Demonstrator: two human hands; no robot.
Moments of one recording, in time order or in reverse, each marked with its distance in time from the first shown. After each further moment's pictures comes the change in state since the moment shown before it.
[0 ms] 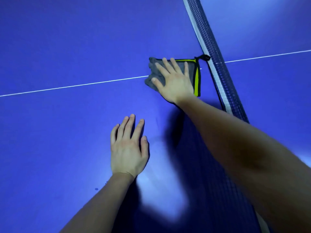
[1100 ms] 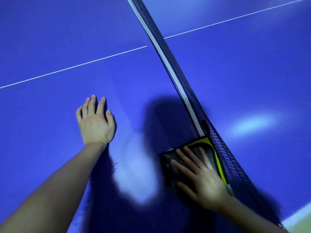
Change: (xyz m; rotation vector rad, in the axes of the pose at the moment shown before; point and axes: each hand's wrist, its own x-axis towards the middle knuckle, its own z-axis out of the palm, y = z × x) left_hand -0.002 -0.001 0.003 -0.009 0.006 0.025; right_hand -0.487 0.004 -0.050 0.012 -0.125 -0.075
